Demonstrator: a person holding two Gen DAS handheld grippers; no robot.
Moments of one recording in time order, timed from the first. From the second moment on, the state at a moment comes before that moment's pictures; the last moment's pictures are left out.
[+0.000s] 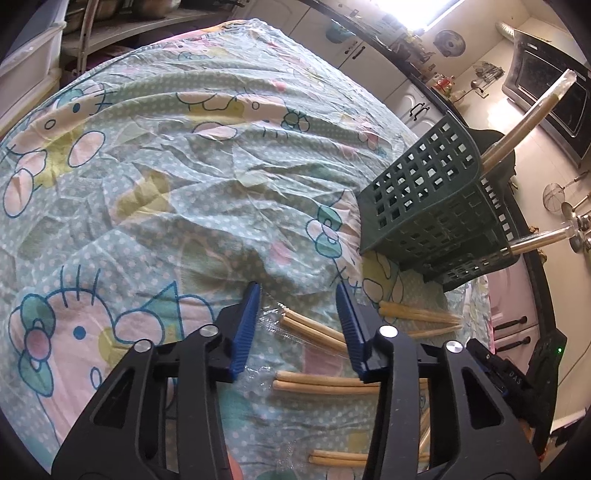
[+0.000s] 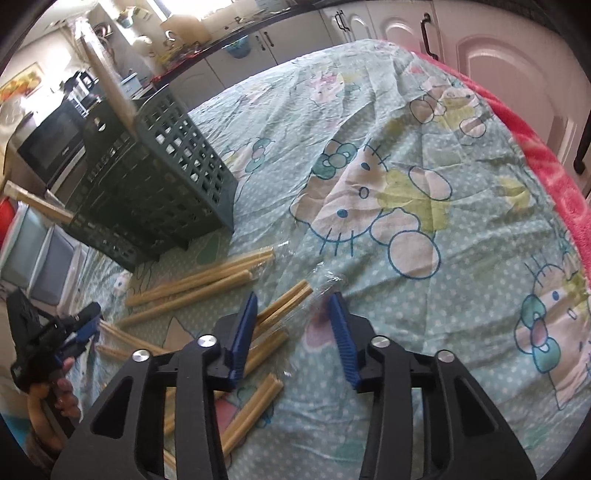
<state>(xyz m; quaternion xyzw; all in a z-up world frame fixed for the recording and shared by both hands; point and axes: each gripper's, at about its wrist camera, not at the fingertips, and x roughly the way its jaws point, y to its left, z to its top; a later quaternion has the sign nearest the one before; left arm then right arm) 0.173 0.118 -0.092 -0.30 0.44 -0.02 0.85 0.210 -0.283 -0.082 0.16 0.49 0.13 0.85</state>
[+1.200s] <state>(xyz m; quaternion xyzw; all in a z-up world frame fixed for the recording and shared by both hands) 0.147 0.110 -0.017 -0.28 0.36 -0.09 0.89 0.198 -0.269 -0.024 0.15 0.41 0.18 0.88</state>
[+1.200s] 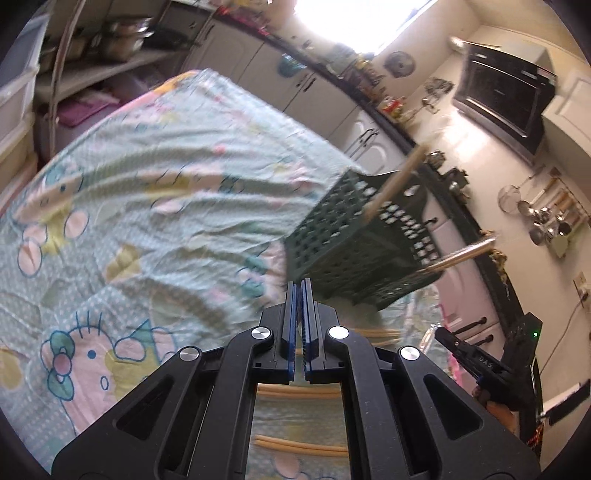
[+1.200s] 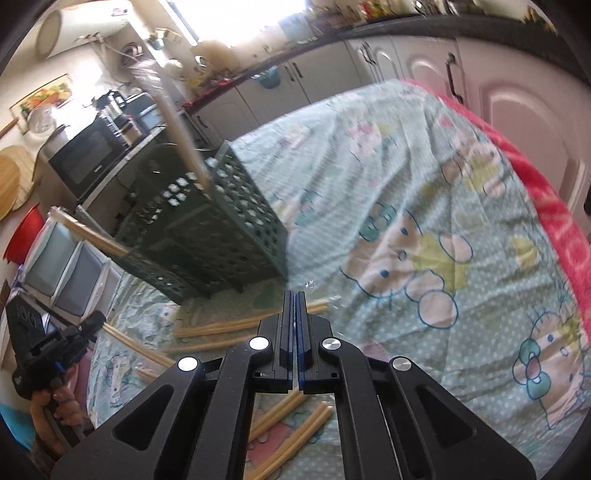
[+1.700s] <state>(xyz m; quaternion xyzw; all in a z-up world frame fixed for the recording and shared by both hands) 0.135 0.079 0.035 -0.25 0.31 -0.13 0.91 0.168 -0.239 0.028 0.10 0.34 0.24 0.90</state>
